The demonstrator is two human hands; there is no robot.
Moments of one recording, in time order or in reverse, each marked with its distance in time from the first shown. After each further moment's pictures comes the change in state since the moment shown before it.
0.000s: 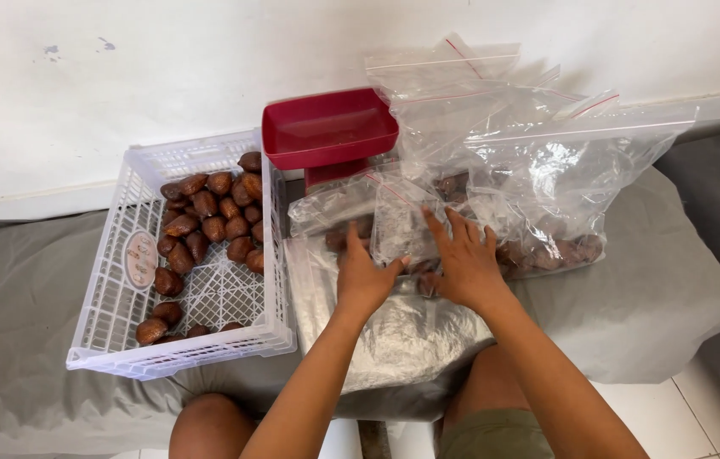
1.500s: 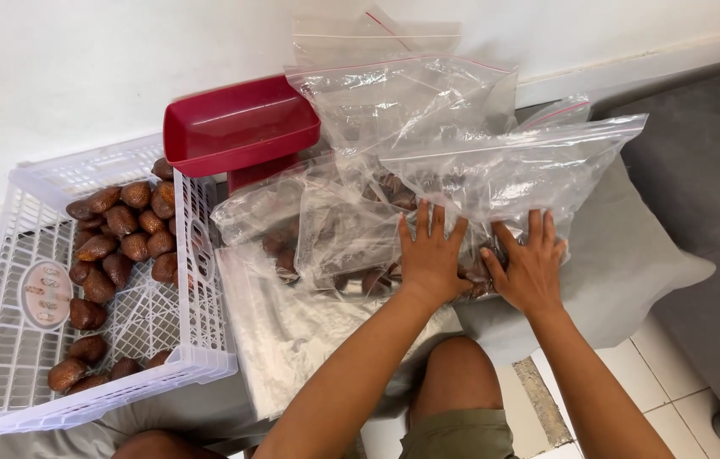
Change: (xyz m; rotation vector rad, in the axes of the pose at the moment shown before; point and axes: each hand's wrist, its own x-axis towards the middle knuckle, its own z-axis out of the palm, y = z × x) left_hand 0.037 0.042 0.190 0.978 -0.341 0.574; right_hand -0.064 0.212 0.069 -0.141 0.360 0.324
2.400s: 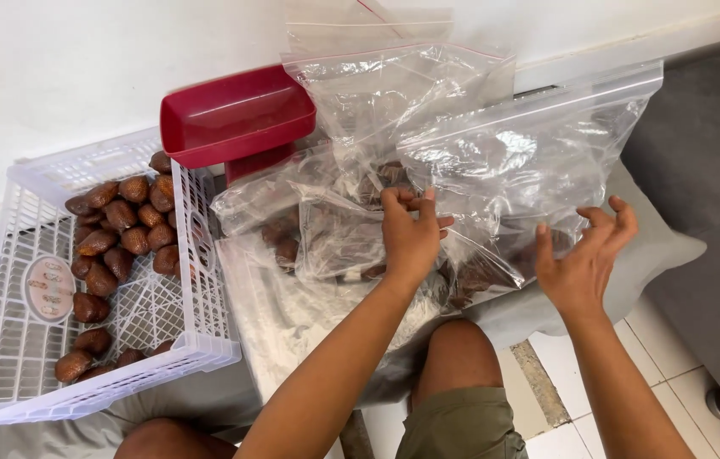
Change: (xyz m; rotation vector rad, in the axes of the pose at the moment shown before) left_hand -0.041 0.001 -0.065 -1.616 0.369 -0.338; right_hand -0.021 -0.031 -0.114 0.302 0.500 -0.117
